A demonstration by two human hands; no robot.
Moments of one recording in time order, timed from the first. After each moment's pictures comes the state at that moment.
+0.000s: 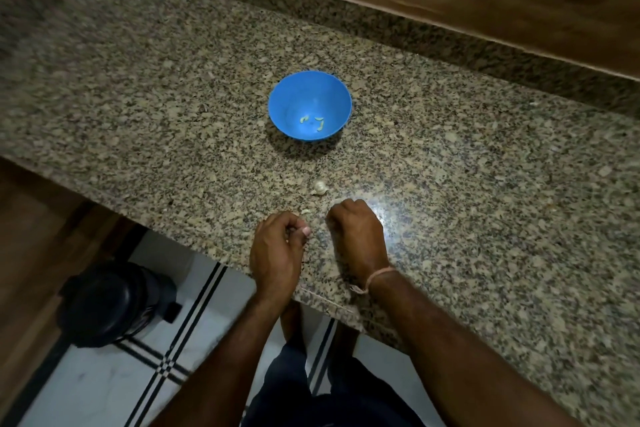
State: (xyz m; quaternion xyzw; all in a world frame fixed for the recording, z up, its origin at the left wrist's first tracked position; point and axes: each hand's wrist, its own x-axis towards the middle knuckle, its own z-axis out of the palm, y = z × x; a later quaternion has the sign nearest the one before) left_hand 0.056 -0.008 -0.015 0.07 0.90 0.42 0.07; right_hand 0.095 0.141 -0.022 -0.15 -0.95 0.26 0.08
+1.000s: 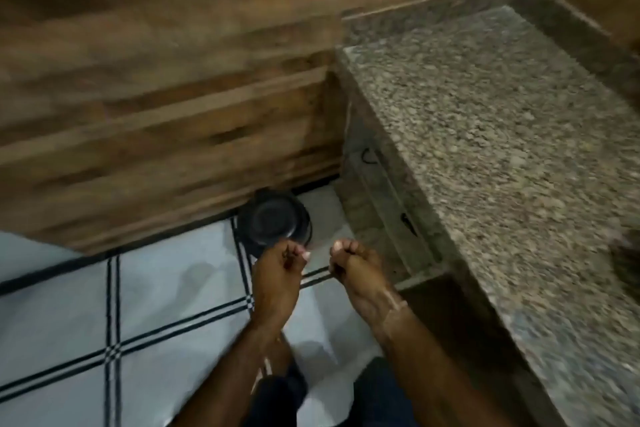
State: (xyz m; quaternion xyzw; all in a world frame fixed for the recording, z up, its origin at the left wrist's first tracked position) left_hand 0.069 -0.445 -0.030 -0.31 0.80 0.51 -0.08; right_hand 0.003 -0.314 -0.025 -0.17 -0.61 0.71 -0.30
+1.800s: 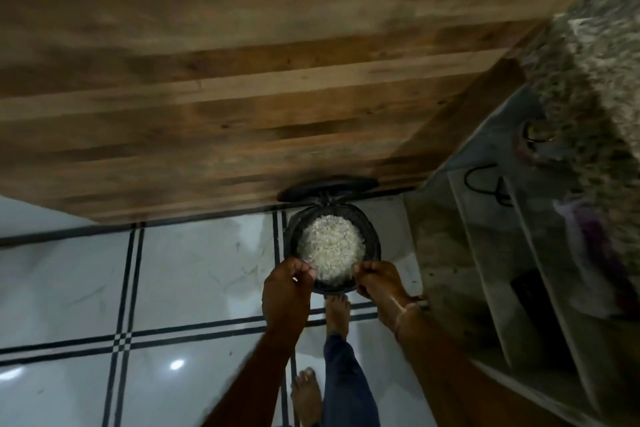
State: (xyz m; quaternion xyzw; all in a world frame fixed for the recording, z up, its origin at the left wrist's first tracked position) left_hand -0.033 -0.660 -0.239 -0.50 0.73 0.47 -0.01; right_hand -0.146 -0.534 -0.278 -0.18 -0.76 0.48 -0.40
